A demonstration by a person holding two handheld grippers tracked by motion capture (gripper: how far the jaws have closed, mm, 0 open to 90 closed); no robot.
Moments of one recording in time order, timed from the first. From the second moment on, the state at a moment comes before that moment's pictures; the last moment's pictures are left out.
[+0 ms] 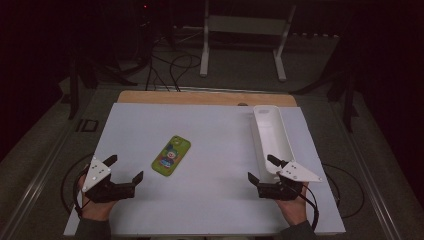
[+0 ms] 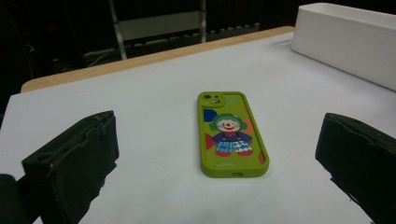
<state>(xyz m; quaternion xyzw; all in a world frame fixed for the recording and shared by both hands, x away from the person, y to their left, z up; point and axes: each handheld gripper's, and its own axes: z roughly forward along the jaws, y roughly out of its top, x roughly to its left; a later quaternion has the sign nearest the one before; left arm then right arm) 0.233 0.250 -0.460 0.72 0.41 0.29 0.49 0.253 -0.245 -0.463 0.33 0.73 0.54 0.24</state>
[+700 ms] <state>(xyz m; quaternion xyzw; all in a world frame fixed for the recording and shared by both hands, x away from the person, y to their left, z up) 0.230 0.252 -0.458 0.72 0.41 0.28 0.49 0.252 -0.252 -0.466 0.34 0.73 0.55 0.24</state>
